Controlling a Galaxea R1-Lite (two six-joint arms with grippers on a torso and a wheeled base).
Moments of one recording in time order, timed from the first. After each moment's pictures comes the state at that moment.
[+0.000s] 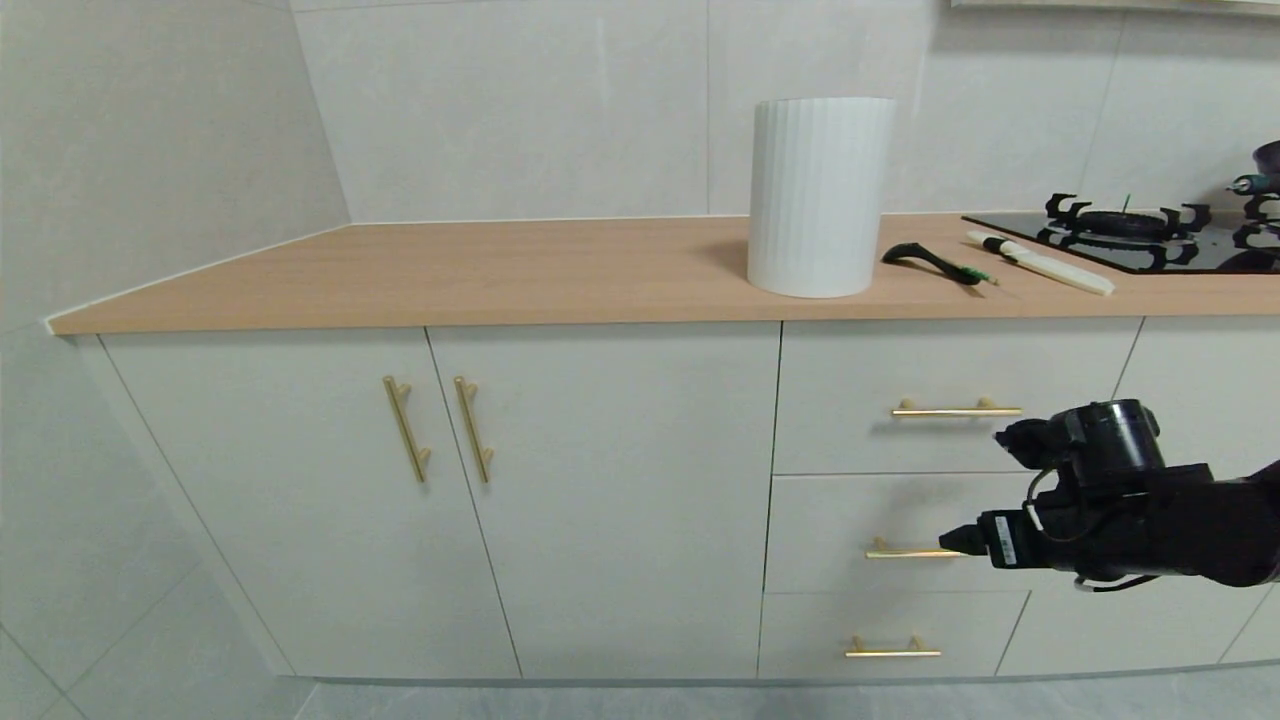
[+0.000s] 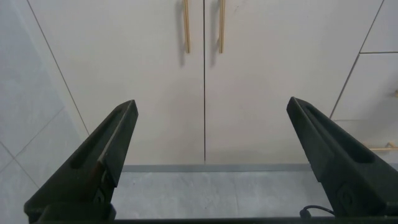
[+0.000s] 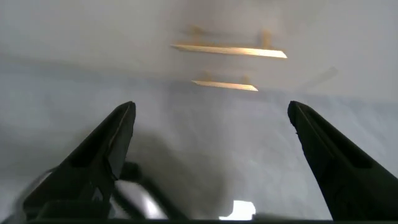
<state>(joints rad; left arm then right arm) 0.00 0.00 0.00 0.00 -0.01 0.00 0.11 1.94 -0.74 -0.37 -0.01 0.06</state>
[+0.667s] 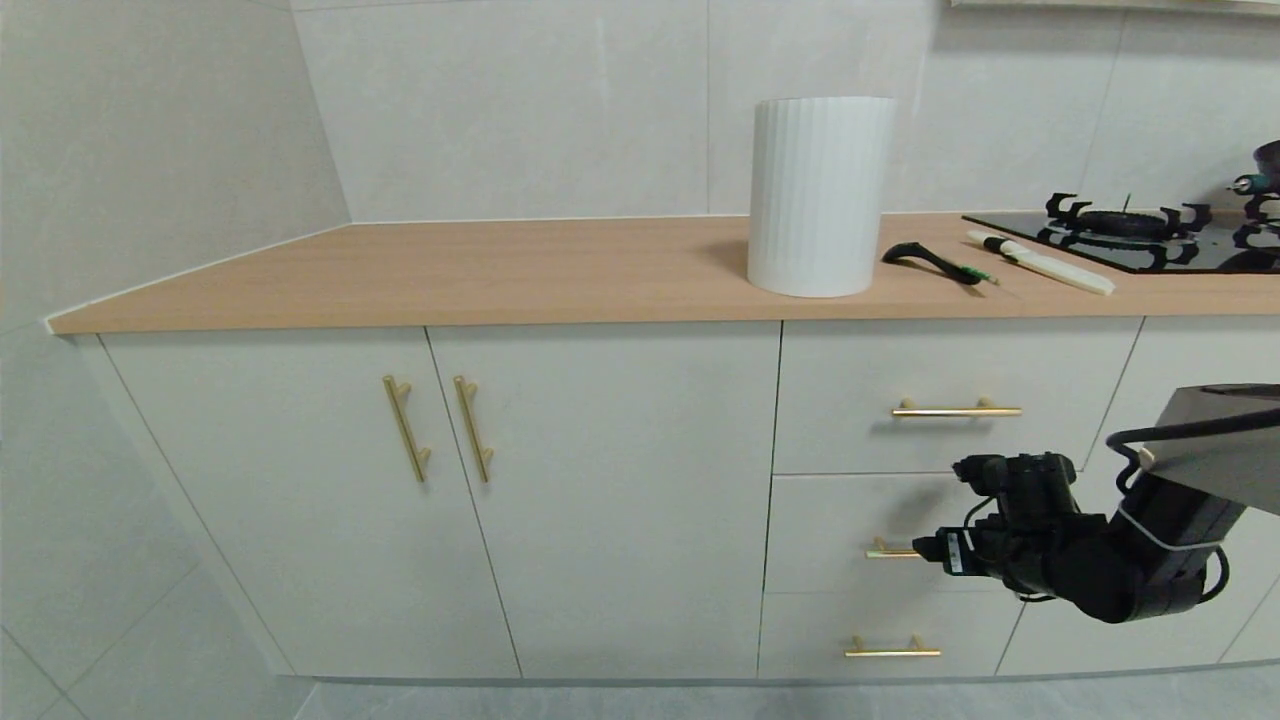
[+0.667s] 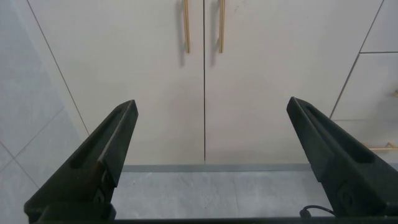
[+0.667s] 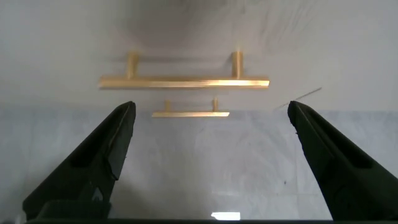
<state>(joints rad) 0.00 0.00 0.00 0.00 -0.01 0.00 0.10 2.31 -0.78 -0.81 -0.14 0.06</state>
